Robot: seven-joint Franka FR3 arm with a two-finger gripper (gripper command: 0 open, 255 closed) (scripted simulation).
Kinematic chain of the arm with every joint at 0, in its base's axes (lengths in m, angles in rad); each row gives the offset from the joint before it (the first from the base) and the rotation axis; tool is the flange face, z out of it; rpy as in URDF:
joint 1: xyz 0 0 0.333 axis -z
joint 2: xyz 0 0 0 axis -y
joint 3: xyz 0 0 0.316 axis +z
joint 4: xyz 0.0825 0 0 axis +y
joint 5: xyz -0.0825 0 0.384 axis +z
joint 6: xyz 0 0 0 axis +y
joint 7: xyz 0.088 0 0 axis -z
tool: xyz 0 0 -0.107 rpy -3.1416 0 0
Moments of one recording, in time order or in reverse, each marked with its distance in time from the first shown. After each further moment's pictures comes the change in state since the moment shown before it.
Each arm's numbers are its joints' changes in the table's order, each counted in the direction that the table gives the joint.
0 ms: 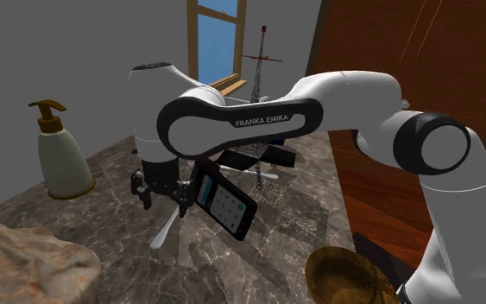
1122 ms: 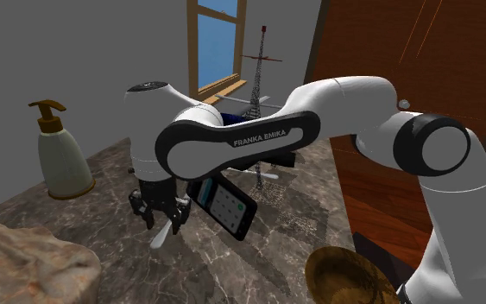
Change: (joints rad) arm -0.011 -0.007 0.008 0.072 -0.010 -0.067 0.004
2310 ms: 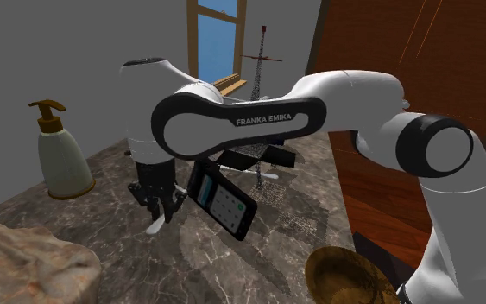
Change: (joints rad) arm -0.019 0.001 0.004 -0.105 0.005 0.108 -0.009
